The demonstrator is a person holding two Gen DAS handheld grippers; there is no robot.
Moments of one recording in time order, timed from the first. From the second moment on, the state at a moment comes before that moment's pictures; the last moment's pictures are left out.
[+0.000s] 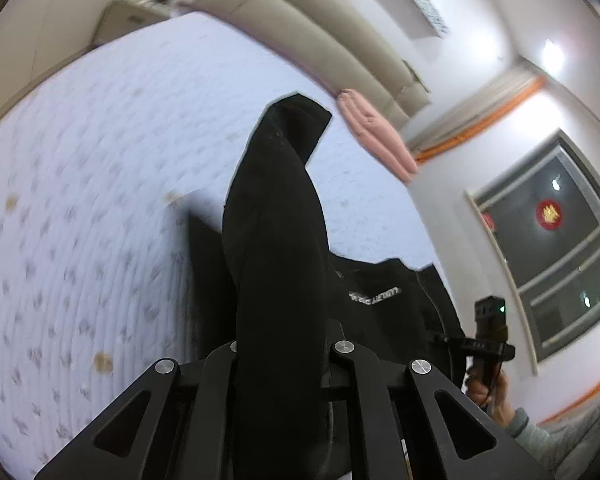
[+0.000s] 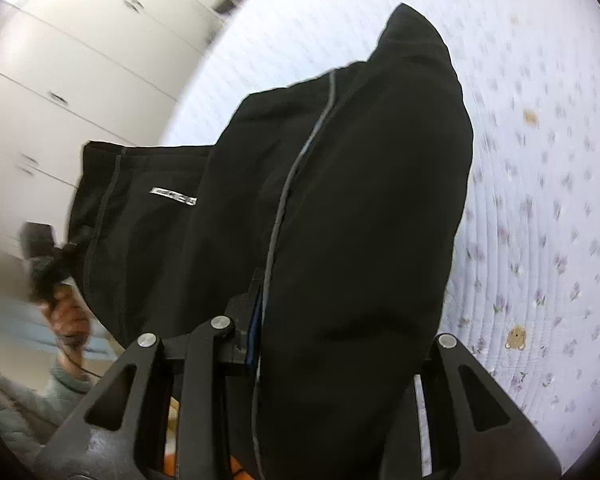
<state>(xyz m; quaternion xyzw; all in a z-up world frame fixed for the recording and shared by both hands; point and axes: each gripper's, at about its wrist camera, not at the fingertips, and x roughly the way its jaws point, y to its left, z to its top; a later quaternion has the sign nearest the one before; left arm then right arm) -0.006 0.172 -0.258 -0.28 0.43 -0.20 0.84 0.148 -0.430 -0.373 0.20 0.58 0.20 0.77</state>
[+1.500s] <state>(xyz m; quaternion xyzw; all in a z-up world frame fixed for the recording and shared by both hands) -0.111 0.117 -0.275 -0.08 0.49 0.01 0.87 0.070 -0.341 -0.392 0.04 0.54 0.05 0.84</state>
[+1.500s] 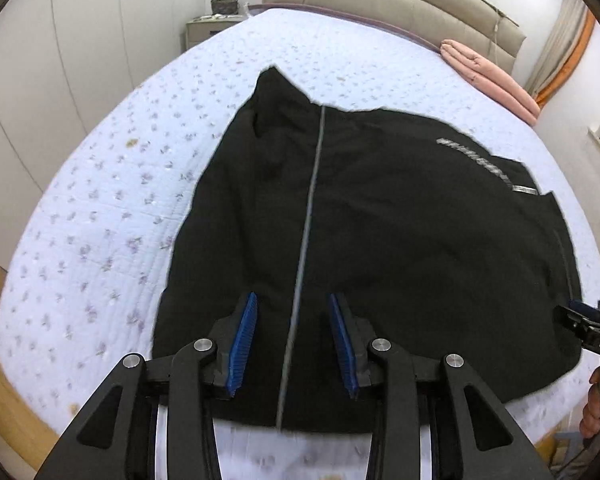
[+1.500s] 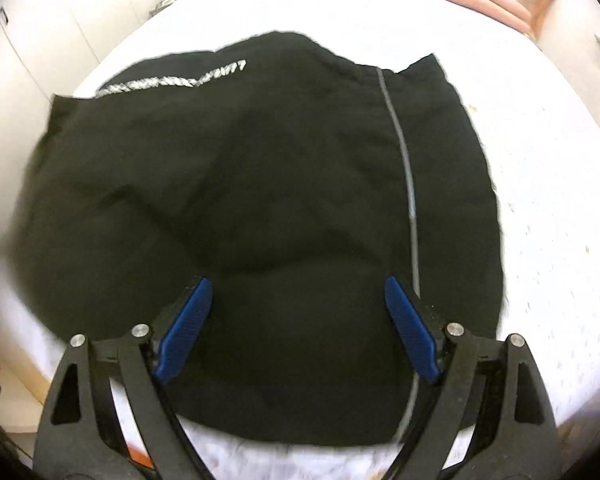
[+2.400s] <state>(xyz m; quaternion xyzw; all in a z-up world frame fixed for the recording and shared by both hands) -0.298 0.048 -0.025 0.03 0.30 0.07 0.95 -0.111 -0.348 -0.191 0.04 0.43 -0.02 0.90</state>
